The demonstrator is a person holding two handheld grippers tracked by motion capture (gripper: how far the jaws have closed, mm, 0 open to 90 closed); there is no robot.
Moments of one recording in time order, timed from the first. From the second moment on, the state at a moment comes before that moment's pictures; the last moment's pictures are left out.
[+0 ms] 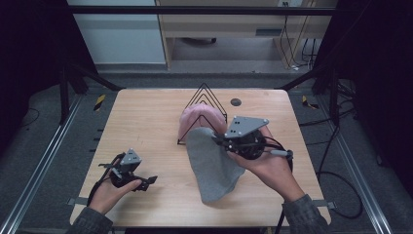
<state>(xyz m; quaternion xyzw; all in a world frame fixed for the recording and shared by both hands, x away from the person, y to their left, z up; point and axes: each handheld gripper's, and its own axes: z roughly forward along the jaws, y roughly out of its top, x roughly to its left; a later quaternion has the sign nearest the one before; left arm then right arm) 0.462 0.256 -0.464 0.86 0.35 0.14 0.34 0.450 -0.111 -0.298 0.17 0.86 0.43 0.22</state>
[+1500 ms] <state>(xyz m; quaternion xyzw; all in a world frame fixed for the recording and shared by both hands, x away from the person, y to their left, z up) 0.493 0.205 -0.412 0.85 0.27 0.11 0.43 0.462 -0.048 -0.265 0.13 0.86 0.45 0.20</state>
